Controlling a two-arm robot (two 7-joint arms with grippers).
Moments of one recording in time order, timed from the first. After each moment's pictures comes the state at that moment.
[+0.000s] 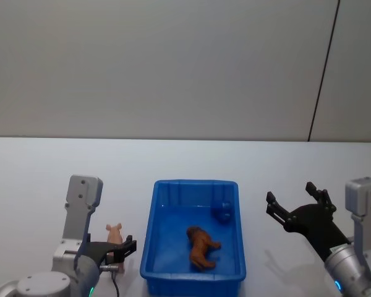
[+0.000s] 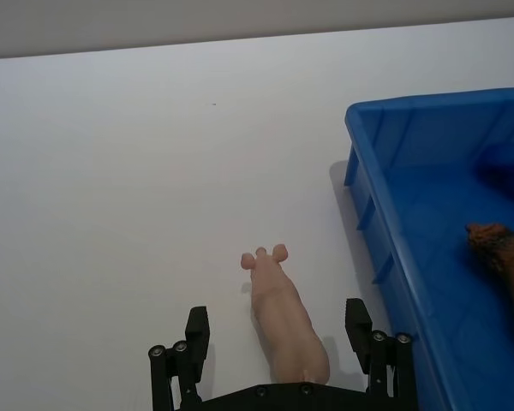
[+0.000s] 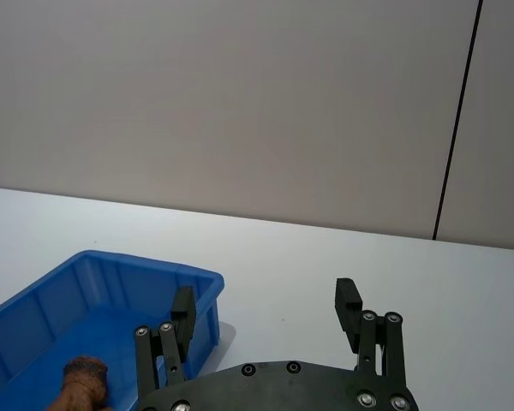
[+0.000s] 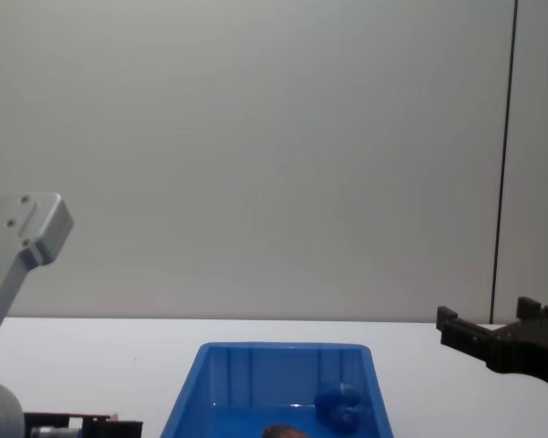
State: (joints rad) left arm -0.14 0.38 0.38 -1.66 -0.58 0.56 0.38; right arm 0.08 0.18 -0.24 -1.45 0.23 -0.11 0.12
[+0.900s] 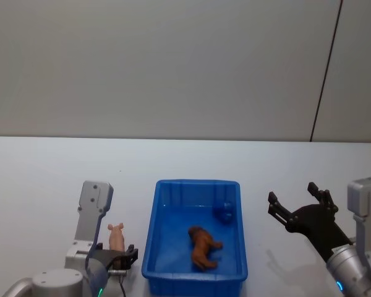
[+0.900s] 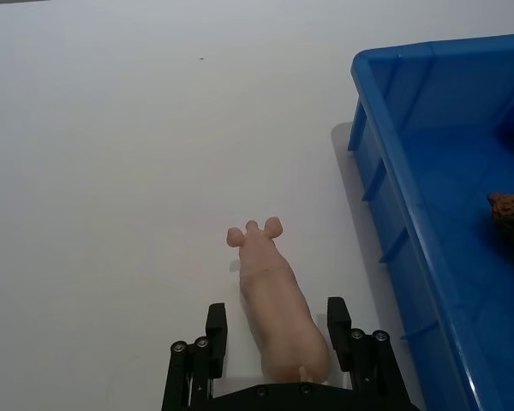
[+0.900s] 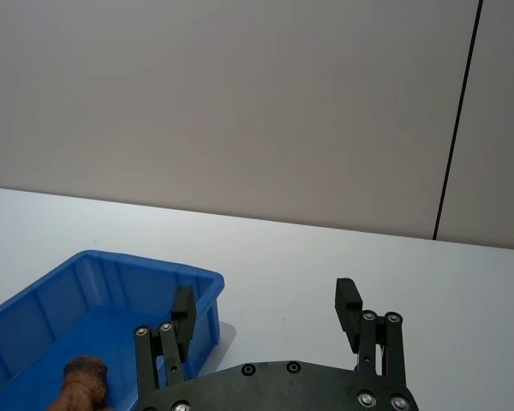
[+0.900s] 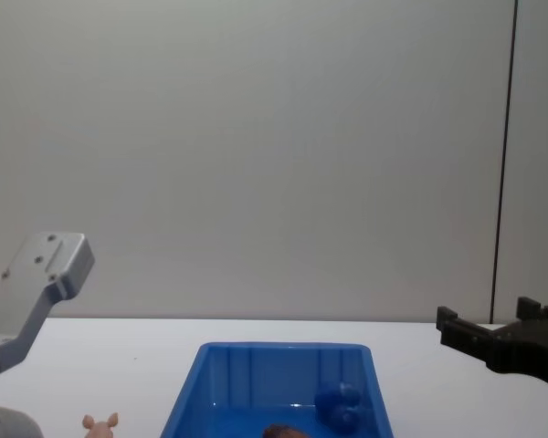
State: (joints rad) left arm -0.18 0.32 0.37 -1.56 -0.55 0.61 0.36; right arm 0.08 0.18 -0.24 -1.45 0.23 -0.11 0.12
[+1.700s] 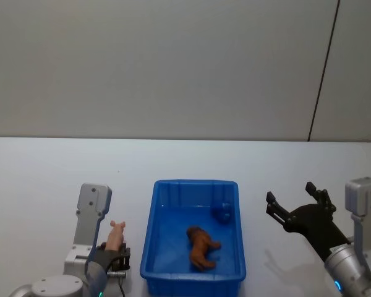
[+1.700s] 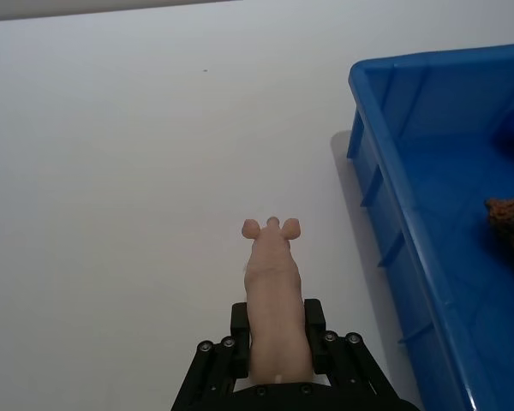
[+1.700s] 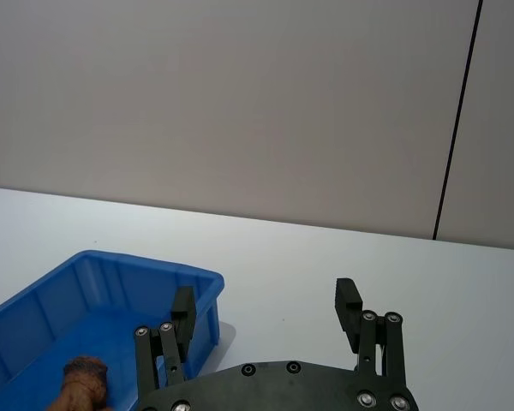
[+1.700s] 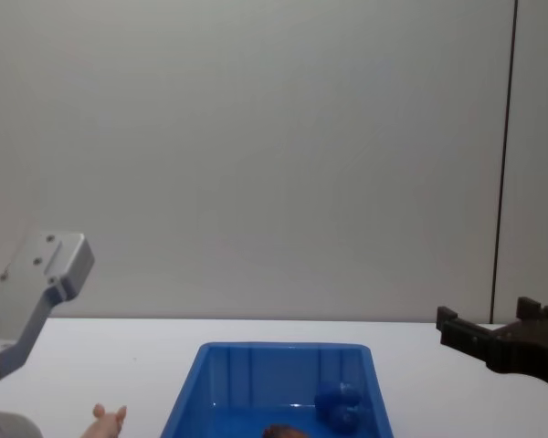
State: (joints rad) left arm -0.16 0.31 0.37 -1.56 -0.52 0.57 0.35; right arm 0.08 0.18 -0.24 -1.45 0.23 -0.11 0.12
